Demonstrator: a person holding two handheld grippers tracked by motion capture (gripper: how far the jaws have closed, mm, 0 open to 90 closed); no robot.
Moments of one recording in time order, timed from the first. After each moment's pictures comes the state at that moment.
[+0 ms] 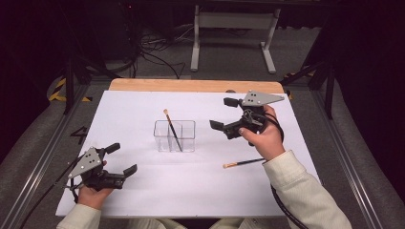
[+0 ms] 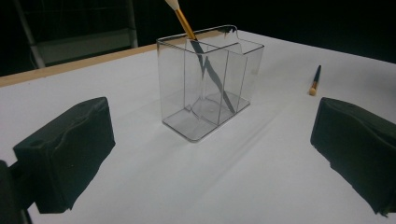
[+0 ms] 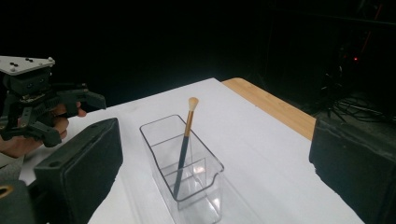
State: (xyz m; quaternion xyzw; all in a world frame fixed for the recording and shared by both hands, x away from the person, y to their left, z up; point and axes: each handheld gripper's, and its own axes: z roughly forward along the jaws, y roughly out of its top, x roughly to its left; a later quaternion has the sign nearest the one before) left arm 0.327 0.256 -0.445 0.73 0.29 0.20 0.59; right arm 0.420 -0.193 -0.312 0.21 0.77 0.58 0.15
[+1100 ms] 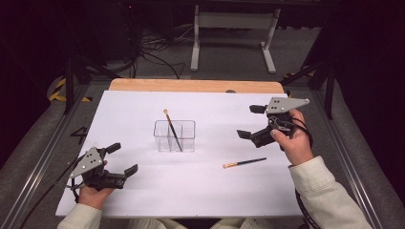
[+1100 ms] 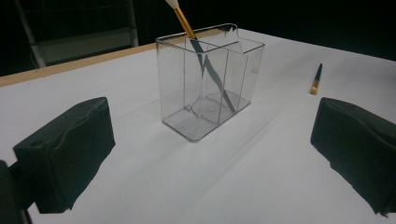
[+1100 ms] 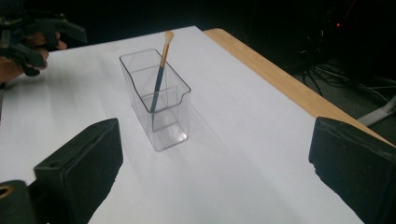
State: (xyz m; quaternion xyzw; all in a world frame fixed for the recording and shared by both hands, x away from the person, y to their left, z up) left arm 0.328 0.254 -0.445 0.73 0.29 0.20 0.59; right arm 0.402 -0.255 -0.306 0.21 0.83 0.48 0.17
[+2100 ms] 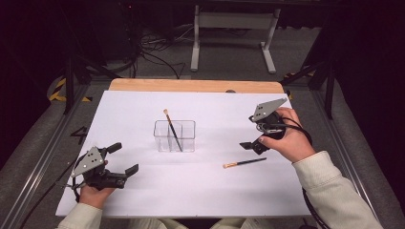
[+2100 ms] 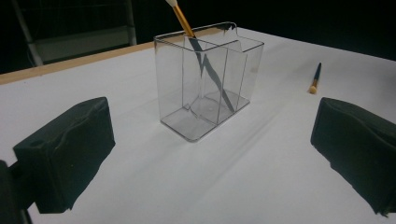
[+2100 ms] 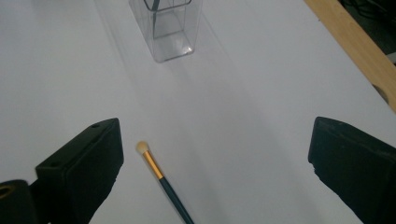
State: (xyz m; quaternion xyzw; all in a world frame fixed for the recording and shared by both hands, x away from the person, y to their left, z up) left arm 0.330 0.252 -0.445 0.74 0.28 0.19 0.58; right arm 0.410 -0.244 -0.315 0.18 0.92 0.31 0.14
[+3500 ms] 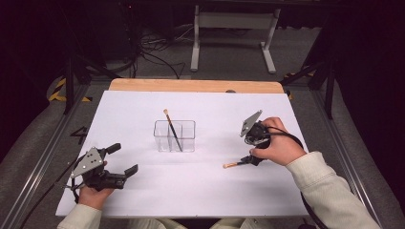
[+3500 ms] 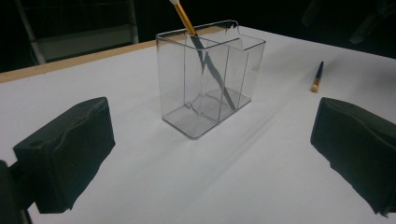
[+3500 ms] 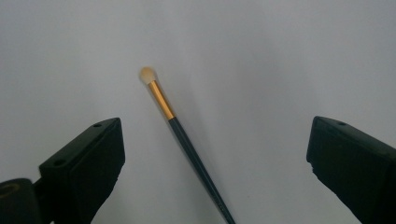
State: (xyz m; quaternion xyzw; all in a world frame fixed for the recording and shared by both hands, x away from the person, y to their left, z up) left arm 0.328 0.254 -0.446 0.74 0.29 0.20 0.58; right arm 0.417 -0.228 -0.363 0.15 0.97 0.16 0.08
